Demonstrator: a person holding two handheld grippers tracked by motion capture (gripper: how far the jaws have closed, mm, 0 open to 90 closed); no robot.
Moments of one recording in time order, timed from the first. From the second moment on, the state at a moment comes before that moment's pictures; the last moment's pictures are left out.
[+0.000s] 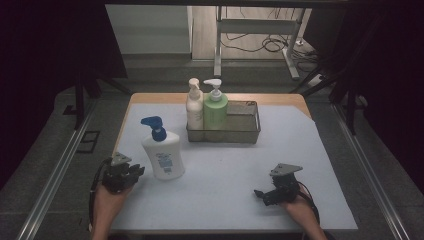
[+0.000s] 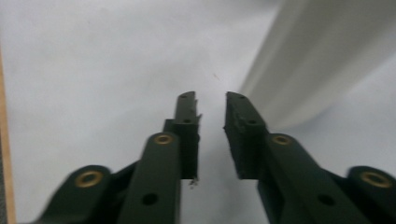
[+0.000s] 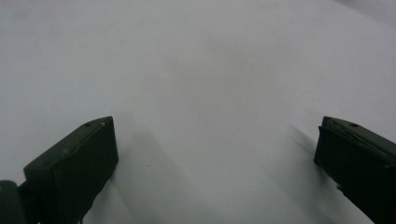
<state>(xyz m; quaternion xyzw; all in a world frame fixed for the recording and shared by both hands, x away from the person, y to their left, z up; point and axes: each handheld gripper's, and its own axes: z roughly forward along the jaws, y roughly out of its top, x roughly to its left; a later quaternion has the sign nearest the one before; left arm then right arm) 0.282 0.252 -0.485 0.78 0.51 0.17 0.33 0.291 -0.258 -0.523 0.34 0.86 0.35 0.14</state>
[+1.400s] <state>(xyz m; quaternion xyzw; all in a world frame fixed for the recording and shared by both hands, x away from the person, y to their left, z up) 0.326 0.230 -0.513 0.79 0.47 0.08 0.39 0.291 -0.258 -0.523 0.34 0.86 0.34 0.14</state>
